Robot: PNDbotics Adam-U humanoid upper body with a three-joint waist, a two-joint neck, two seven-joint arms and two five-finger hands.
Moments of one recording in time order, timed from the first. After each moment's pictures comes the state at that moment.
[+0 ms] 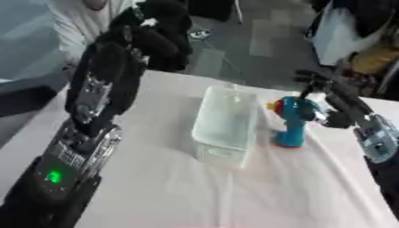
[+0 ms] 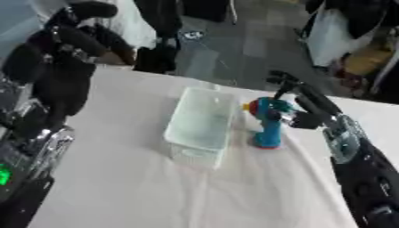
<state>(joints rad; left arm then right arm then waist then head) -0.43 0.45 -0.16 -1.99 0.18 -0.49 -0.04 -1.05 -0.22 -0.11 -0.59 0.84 -0.69 0.19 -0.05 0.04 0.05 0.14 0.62</state>
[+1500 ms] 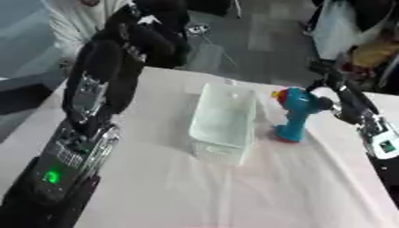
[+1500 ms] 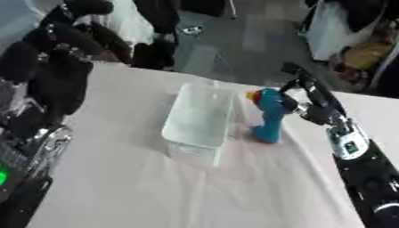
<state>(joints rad) -0.43 0.44 -0.16 -1.99 0.18 -0.49 -0.05 -1.06 -0.25 -0.11 -0.53 0.54 -0.69 0.18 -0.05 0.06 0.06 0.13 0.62</state>
